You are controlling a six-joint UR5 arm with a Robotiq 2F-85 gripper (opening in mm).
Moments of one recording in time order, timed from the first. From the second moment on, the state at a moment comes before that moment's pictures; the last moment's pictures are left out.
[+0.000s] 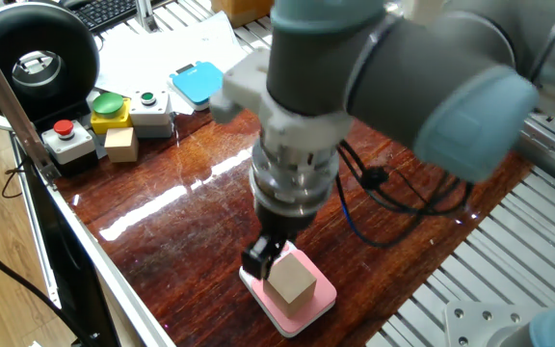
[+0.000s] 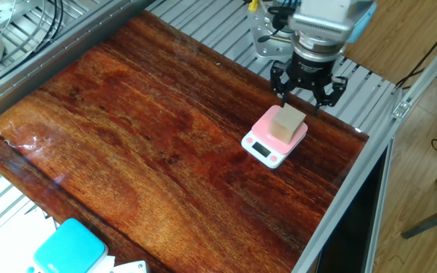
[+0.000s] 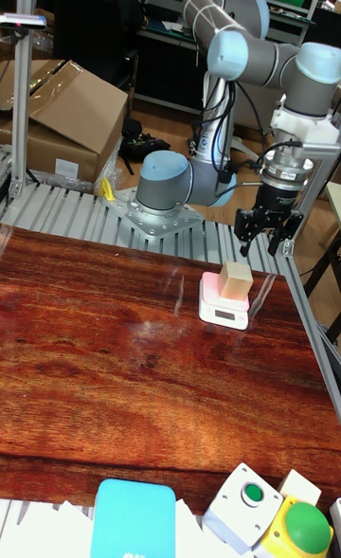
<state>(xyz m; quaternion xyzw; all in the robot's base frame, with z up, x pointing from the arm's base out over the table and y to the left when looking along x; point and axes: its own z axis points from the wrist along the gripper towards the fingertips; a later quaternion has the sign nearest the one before) 0.334 0.214 0.136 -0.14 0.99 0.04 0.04</state>
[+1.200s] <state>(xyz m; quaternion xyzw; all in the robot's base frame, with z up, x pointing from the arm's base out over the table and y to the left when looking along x) 0.306 0.187 0.114 -0.07 1.00 0.02 0.00</state>
